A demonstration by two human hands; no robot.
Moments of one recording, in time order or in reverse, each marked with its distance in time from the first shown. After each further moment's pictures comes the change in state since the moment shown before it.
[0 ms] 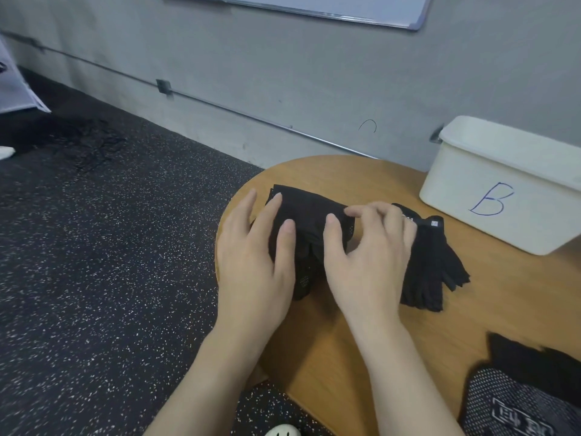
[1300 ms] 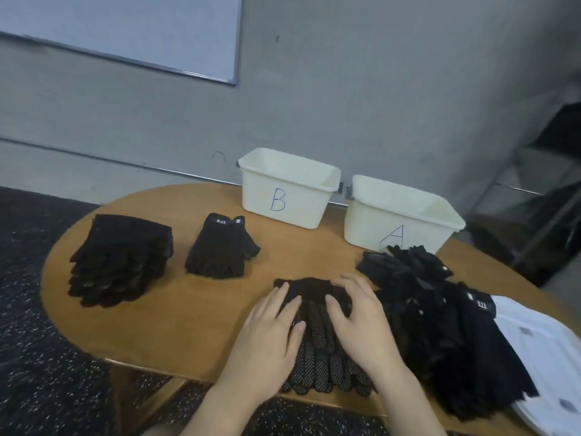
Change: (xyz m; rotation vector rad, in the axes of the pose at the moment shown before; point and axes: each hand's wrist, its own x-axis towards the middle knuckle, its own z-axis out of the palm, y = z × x) left_hand -0.169 0.136 0.091 0.095 -0.732 0.456; right_hand -0.088 0.134 -0.266 -0.271 -0.184 0.241
